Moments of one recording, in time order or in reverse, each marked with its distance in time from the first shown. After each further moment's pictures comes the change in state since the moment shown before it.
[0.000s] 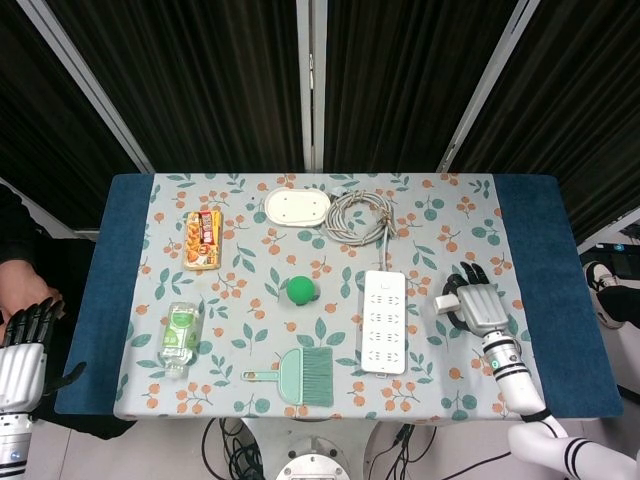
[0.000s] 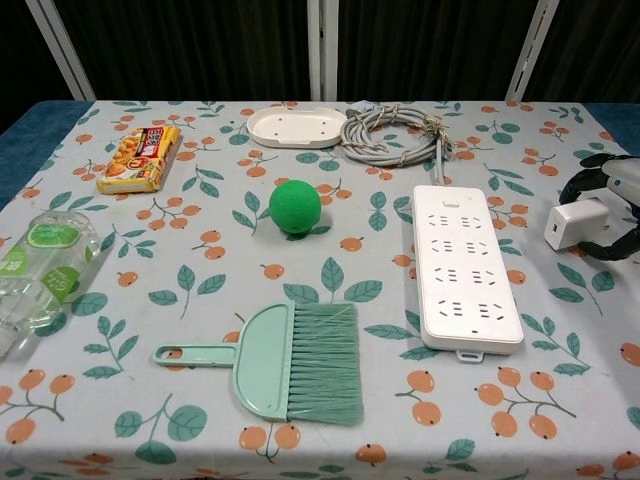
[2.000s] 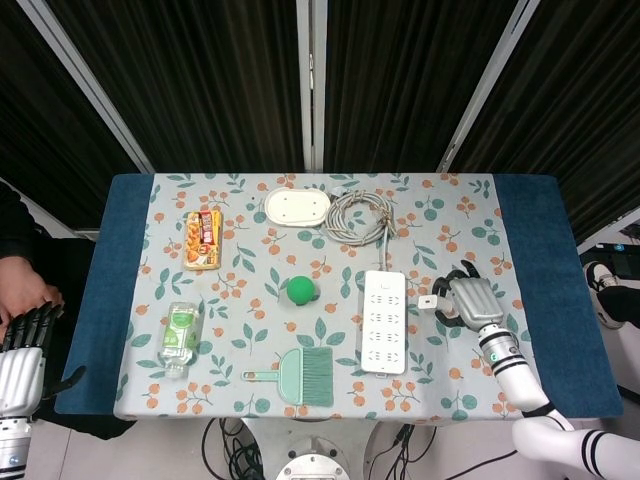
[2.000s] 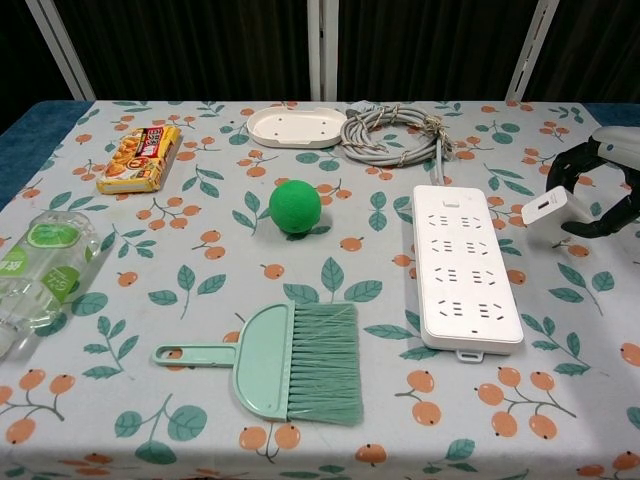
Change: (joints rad) left arm 0.016 -0.006 0.007 0.010 0.004 0.002 -0.023; right arm 0.087 0.161 -0.022 -0.282 0.160 -0.034 0.054
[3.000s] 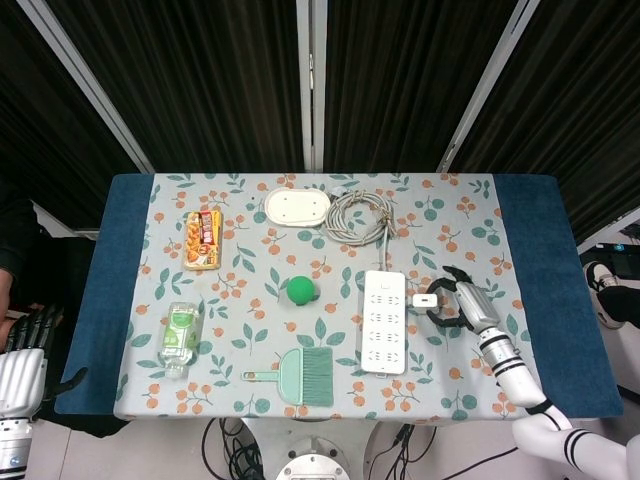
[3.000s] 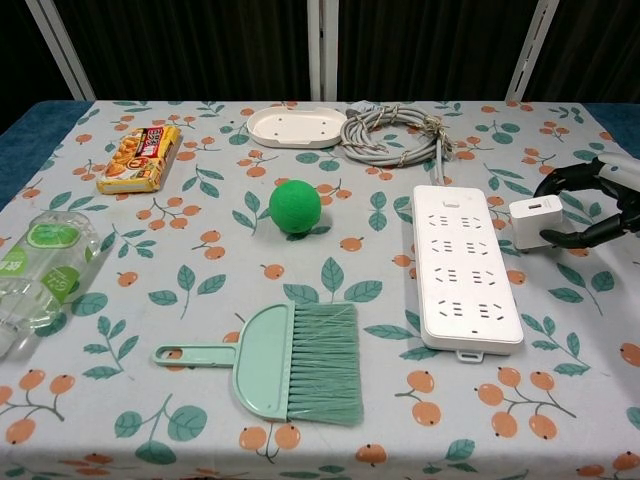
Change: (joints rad) left arm 0.000 -0.004 0.006 0.011 0.005 -0.005 -0.019; right arm -0.046 -0.179 -0.019 0.397 -0.274 -0.004 0.672
